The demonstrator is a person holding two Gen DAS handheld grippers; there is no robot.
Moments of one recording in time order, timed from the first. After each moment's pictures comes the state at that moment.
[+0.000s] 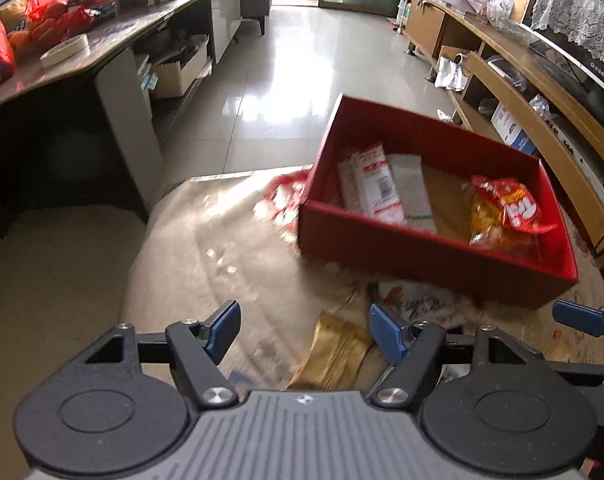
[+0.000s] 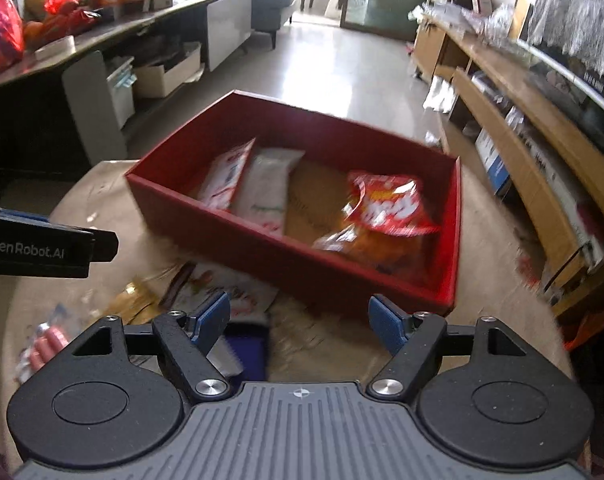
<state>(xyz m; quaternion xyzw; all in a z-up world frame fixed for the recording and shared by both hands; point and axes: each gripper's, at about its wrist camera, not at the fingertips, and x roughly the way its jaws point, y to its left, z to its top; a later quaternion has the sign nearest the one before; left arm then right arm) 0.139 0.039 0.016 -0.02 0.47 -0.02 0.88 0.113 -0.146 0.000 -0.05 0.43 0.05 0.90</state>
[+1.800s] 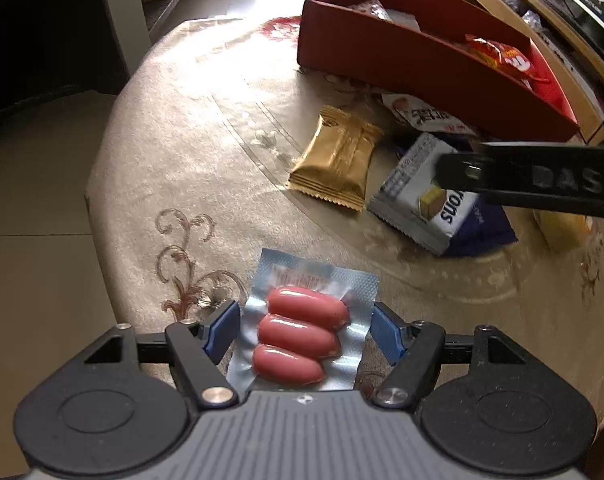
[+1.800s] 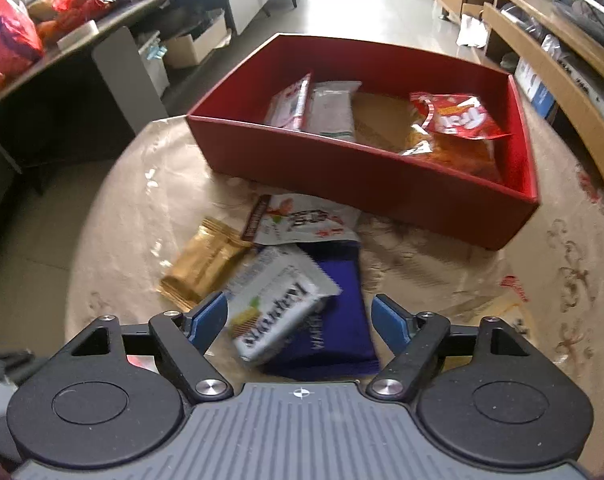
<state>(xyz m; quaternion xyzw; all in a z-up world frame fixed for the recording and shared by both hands) 0.060 0.047 -0.050 -0.03 0.57 -0.06 0.82 0.095 -0.115 -0.025 0.01 0.48 0.09 0.87</state>
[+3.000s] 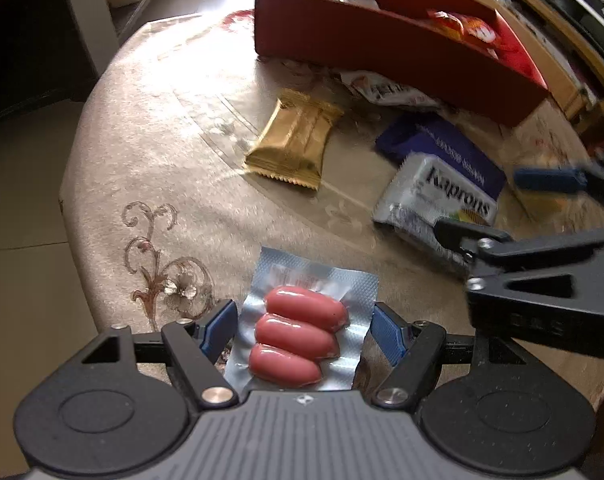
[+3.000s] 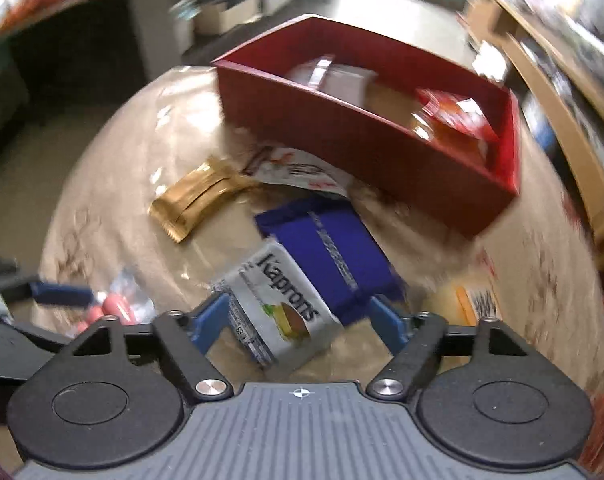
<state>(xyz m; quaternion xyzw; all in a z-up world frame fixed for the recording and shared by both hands) 0.050 0.032 -0.053 -0.01 0.57 -0.10 0.81 0.054 -0.113 -0.034 -0.15 0.47 0.12 0.86</state>
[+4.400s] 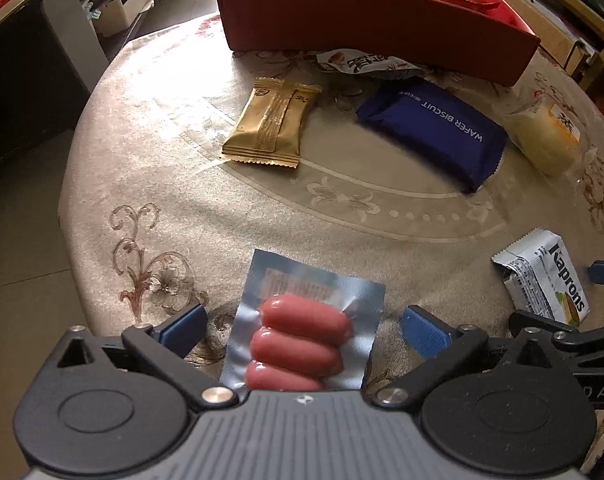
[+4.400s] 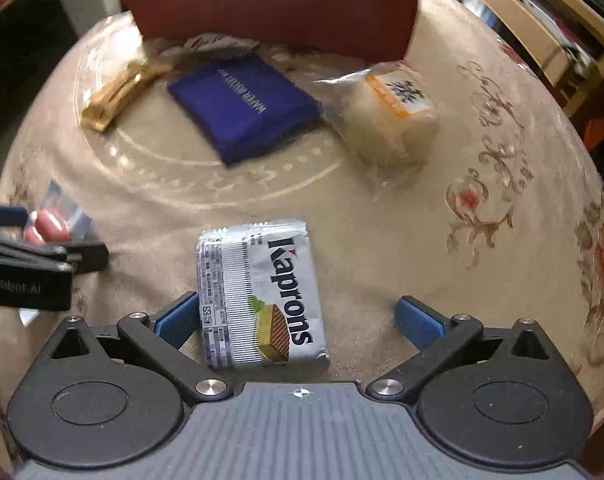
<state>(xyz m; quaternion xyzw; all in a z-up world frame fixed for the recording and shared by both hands) 0.038 0.008 -0.070 0.06 0.55 -0.08 0.83 -0.002 -0.181 -0.080 -0.02 0.55 0.02 0.84</state>
